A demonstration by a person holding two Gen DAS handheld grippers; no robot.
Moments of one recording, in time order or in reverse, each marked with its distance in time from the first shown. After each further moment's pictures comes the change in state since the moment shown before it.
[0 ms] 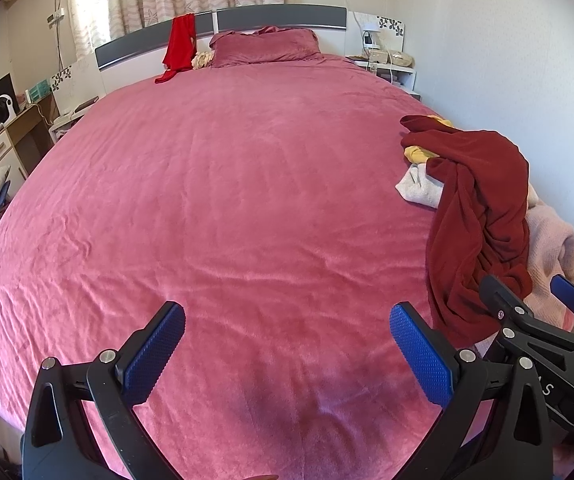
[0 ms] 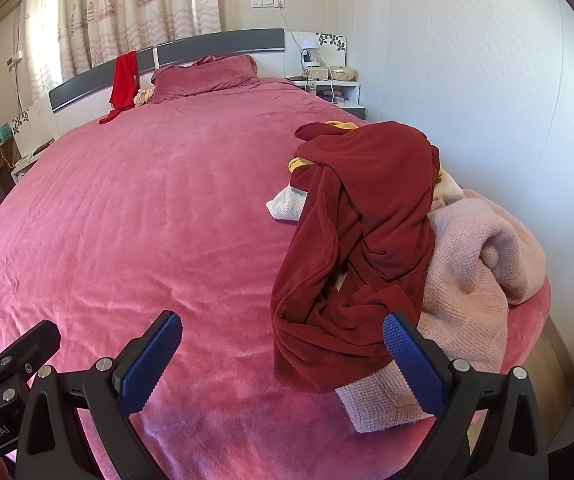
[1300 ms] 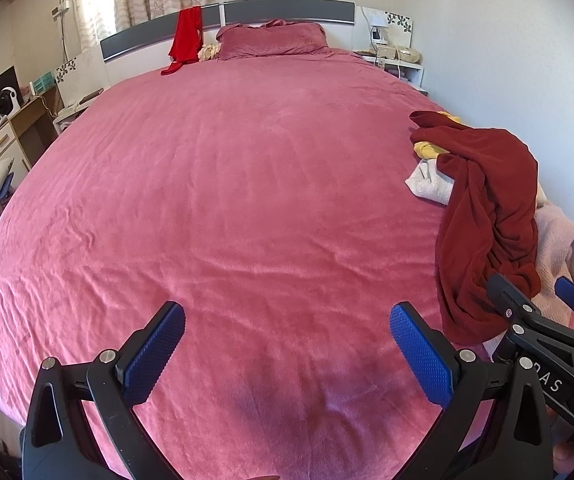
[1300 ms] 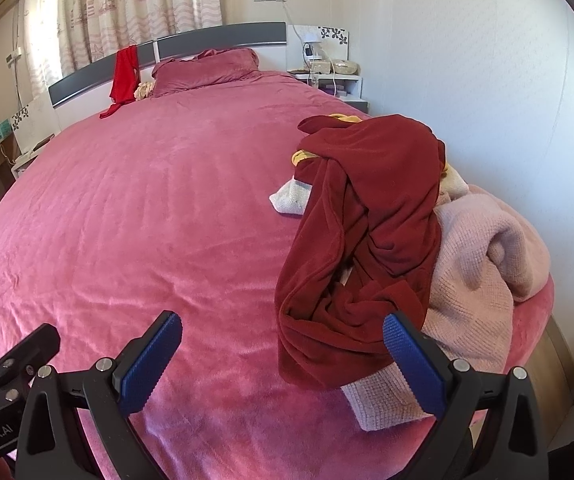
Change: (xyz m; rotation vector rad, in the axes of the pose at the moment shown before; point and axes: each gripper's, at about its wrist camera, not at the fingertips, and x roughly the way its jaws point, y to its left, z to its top) left arm 0.005 0.009 -0.002 -0.024 -0.007 0.020; right arm 0.007 0.003 0.000 0.003 0.031 0.010
